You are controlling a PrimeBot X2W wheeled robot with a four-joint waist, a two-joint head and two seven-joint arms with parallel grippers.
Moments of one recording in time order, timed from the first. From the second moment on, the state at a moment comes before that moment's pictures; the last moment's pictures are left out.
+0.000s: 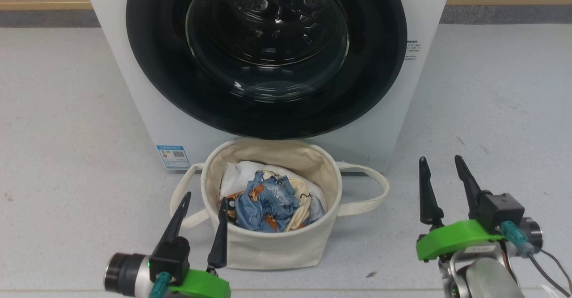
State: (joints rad) left arm -0.12 0.09 -0.30 0.26 -0.08 0.25 -0.25; right arm -0.16 -0.04 0.08 0.27 0.12 0.13 -0.25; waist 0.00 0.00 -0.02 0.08
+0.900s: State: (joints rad) left arm -0.12 0.07 -0.31 0.35 -0.05 0.19 -0.25; right arm -0.16 -0.04 0.08 0.27 0.12 0.13 -0.25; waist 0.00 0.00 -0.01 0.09
